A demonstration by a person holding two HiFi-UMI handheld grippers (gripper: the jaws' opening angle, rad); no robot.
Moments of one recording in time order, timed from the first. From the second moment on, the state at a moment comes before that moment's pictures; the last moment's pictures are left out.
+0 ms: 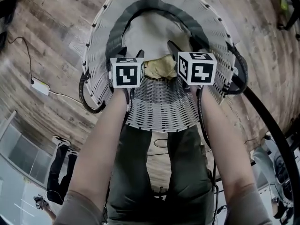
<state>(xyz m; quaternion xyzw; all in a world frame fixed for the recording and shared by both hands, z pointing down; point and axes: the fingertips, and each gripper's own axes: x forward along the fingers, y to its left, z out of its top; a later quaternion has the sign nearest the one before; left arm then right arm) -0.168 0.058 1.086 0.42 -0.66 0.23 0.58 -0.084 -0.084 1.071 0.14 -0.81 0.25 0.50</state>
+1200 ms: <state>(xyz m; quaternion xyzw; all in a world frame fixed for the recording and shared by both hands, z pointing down) -0.171 0.056 1.067 0.37 -0.72 0.15 0.56 -0.065 -0.067 1.049 0.18 -0.81 0.35 0.44</state>
